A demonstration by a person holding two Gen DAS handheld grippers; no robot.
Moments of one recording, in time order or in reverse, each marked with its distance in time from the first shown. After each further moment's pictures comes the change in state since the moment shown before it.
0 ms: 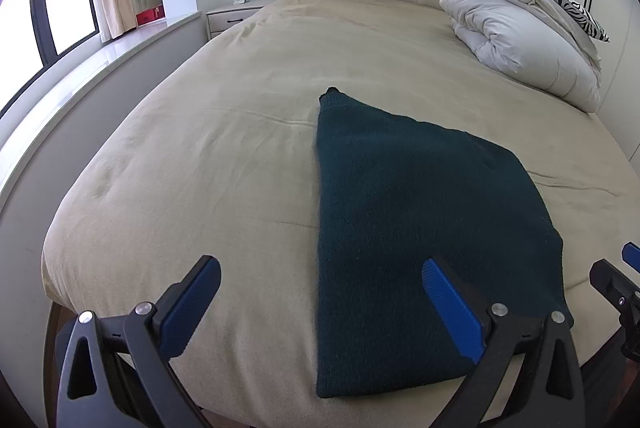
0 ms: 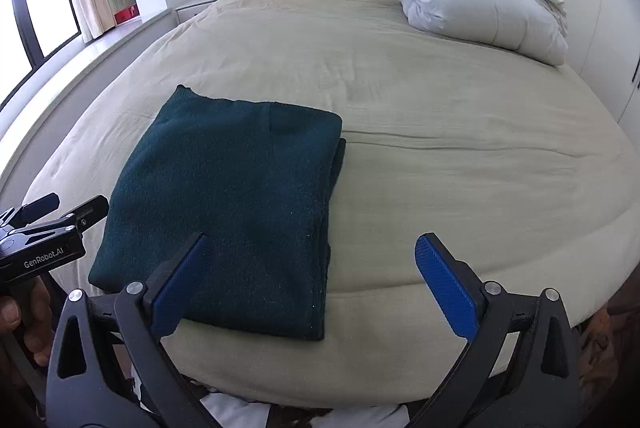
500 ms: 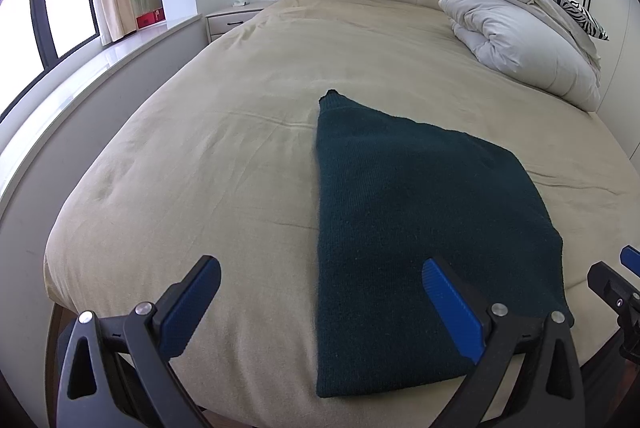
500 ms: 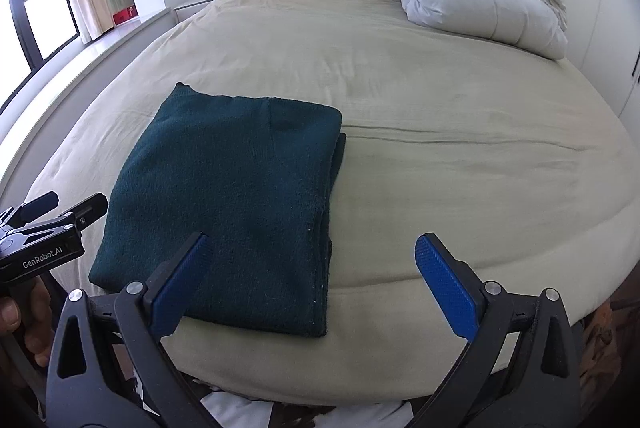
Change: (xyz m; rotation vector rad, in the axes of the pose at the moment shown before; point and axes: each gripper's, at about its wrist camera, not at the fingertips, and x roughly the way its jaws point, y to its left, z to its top) left arm -0.001 0.000 -0.001 0.004 -0.004 0.004; right arm 0.003 -0.001 -0.001 0.017 0.012 0.008
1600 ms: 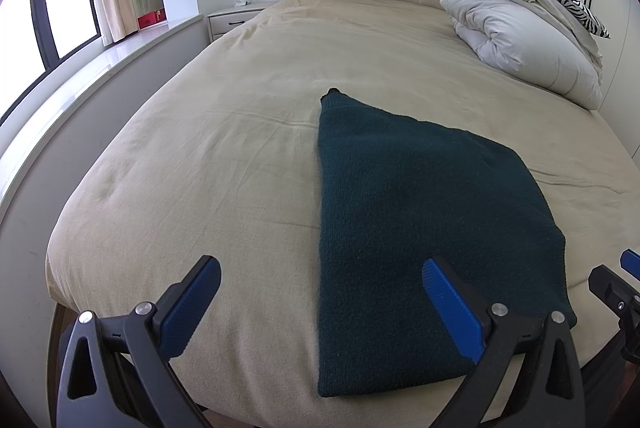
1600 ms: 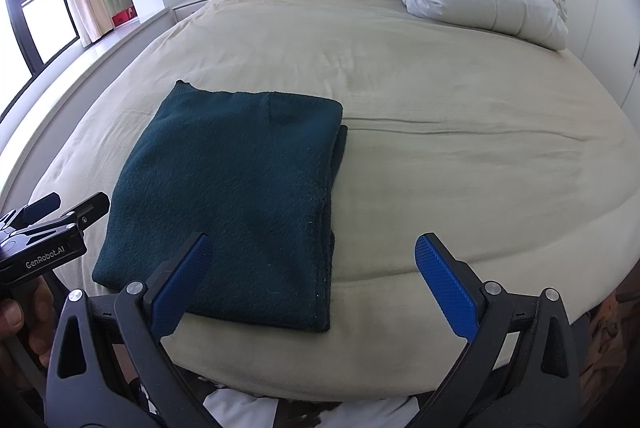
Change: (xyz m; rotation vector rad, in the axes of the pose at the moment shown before) left arm 0.000 0.001 0.000 0.001 0.003 0.000; right arm 0.001 0.002 -0.005 0.017 0.013 0.010
